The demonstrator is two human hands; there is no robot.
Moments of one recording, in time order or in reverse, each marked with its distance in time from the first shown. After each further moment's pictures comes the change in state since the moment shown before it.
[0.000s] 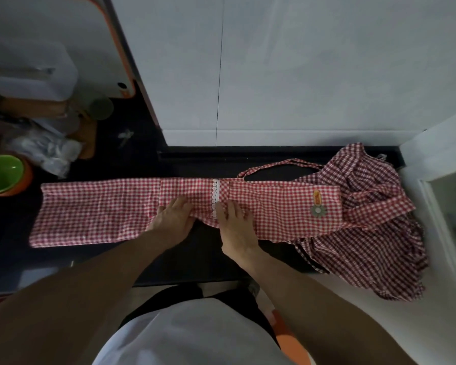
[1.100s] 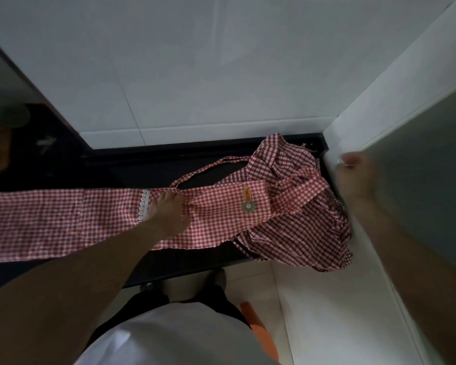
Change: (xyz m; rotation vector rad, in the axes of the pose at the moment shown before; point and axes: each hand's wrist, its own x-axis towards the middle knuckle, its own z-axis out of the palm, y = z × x) left_hand 0.049 0.149 0.008 0.088 -0.117 -0.035; right_hand -0.136 0.321 -0.145 0.729 0.839 0.790
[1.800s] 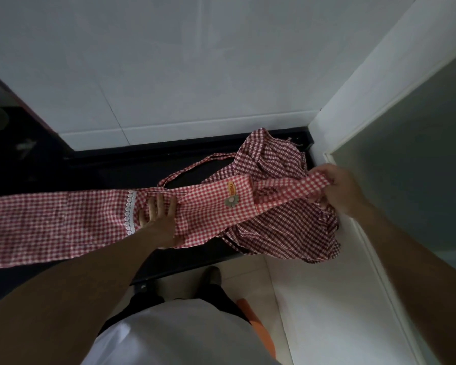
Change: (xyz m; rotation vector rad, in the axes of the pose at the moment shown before) left_hand -0.006 0.015 0.032 0.027 -0.302 -0.090; right_hand -0.018 0.038 -0.036 0.054 -0.514 -0.141
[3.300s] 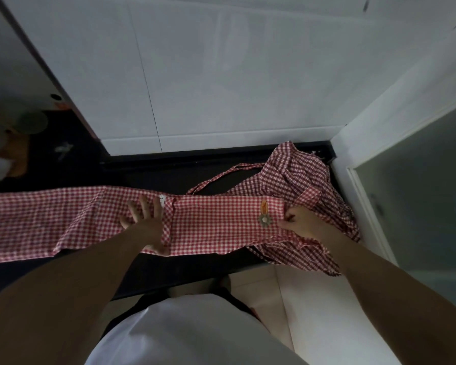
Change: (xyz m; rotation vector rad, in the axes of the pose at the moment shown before) left_hand -0.008 -0.101 -0.019 -0.073 -0.051 -0.162; right_hand 0.009 -0.001 0.128 -0.357 -0.502 0.233
